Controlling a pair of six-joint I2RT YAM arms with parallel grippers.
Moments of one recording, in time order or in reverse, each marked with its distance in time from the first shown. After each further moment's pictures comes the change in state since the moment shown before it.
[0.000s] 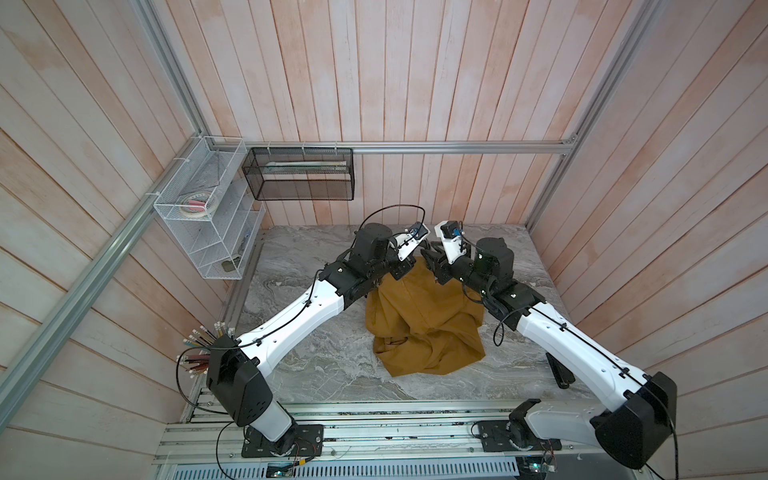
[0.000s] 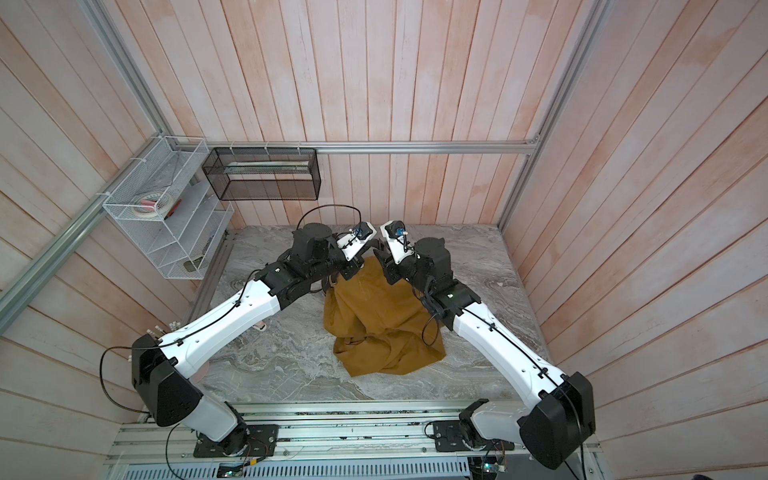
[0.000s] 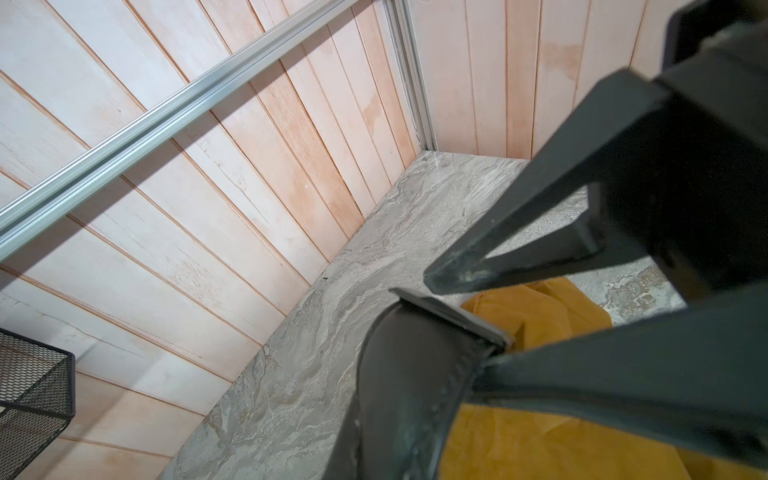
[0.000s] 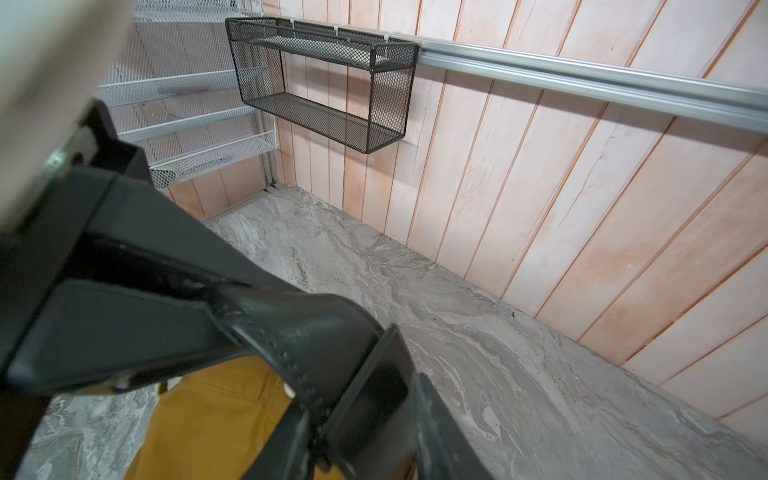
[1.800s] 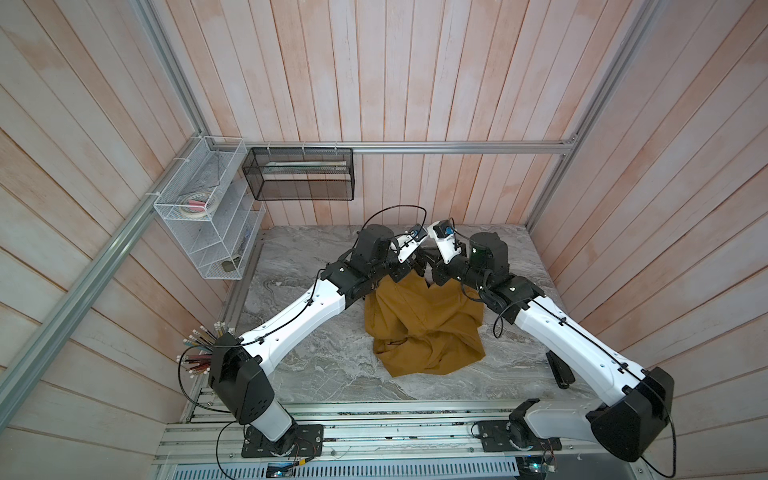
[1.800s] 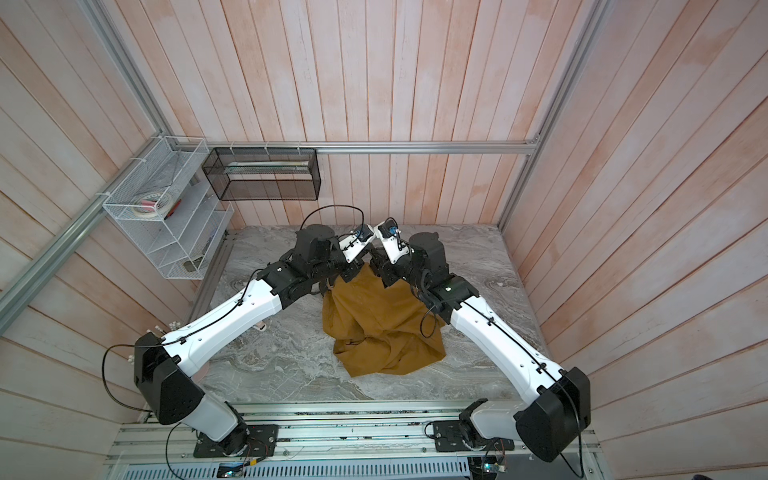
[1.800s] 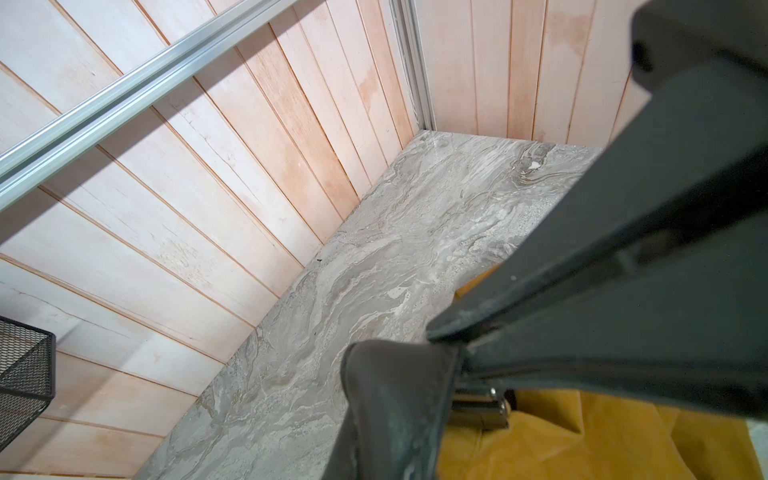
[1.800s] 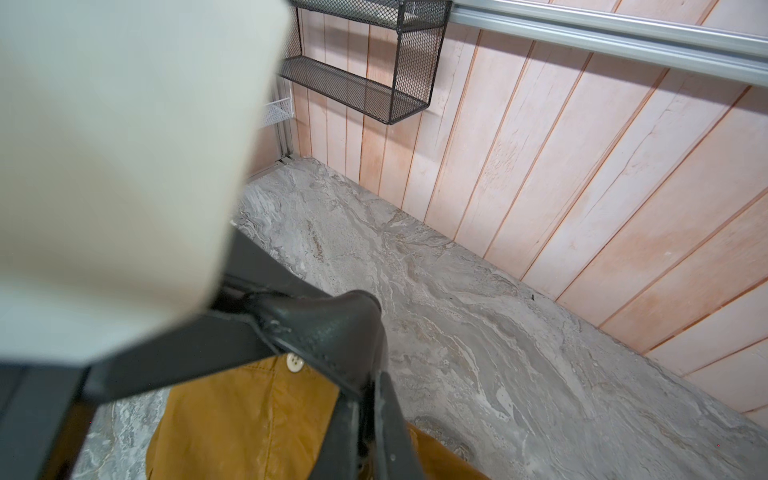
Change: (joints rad) left arm 0.002 0.012 0.003 -0.042 -0.009 -0.014; right arm 0.015 0.036 0.086 -0.156 -0.031 -0.018
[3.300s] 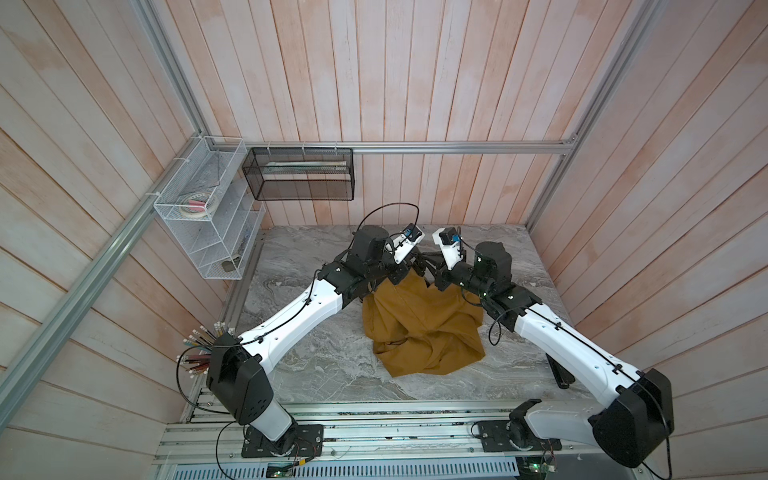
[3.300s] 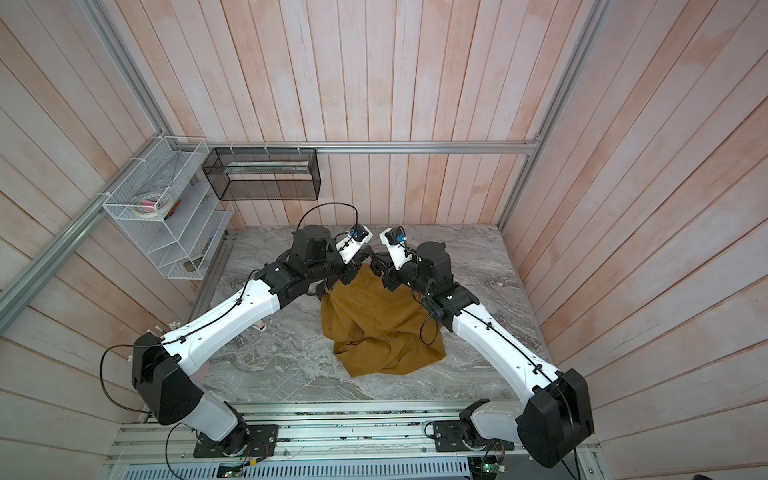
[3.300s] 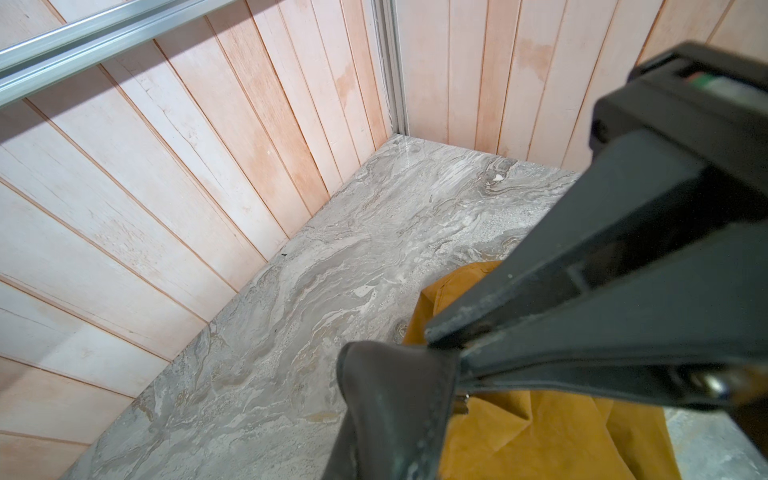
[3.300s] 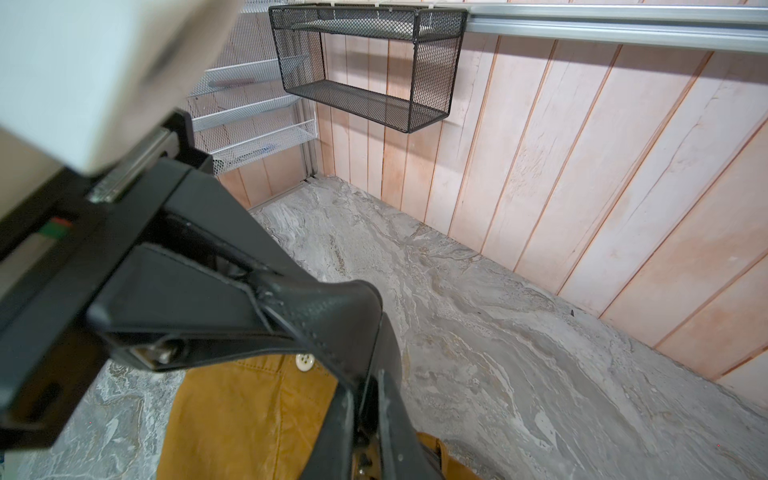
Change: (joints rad) left arm 0.038 -0.013 -0.039 0.019 0.128 -0.100; right arm -0.059 -0.027 -0.165 0.204 -0.133 0.051
